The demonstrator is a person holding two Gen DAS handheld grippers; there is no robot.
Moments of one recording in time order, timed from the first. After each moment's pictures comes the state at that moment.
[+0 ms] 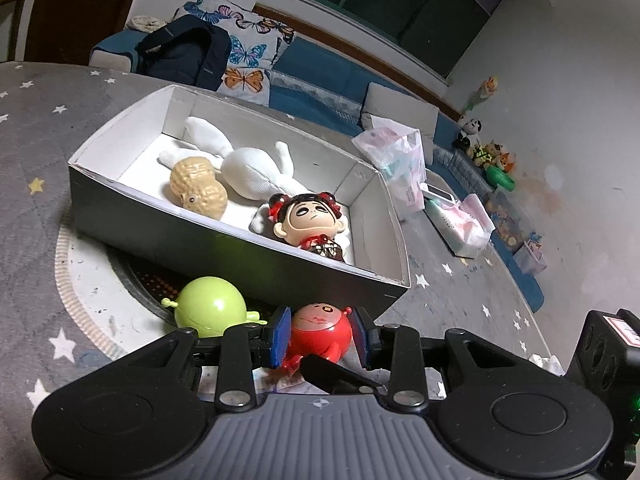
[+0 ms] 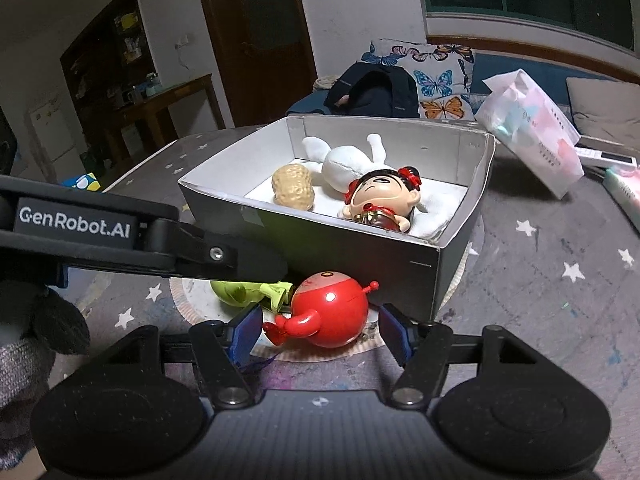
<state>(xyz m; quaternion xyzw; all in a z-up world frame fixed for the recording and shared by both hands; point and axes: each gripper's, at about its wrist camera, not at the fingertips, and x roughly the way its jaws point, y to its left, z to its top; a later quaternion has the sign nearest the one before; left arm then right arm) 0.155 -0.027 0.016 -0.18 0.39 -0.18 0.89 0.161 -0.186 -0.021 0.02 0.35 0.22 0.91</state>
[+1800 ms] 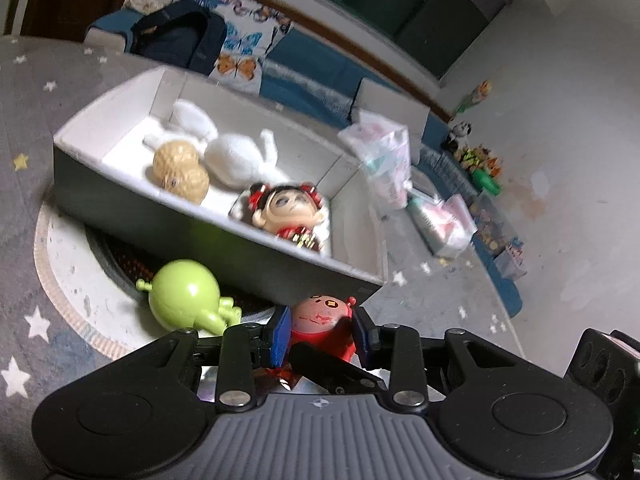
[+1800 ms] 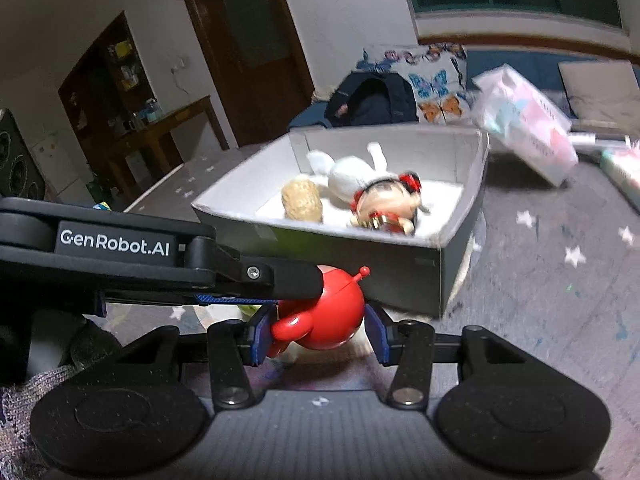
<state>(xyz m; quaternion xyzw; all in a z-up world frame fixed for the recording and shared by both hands) 0.151 -0.028 0.023 -0.22 0.39 -0.20 0.87 0.147 -0.190 -0.005 0.06 0.33 0.22 0.91</state>
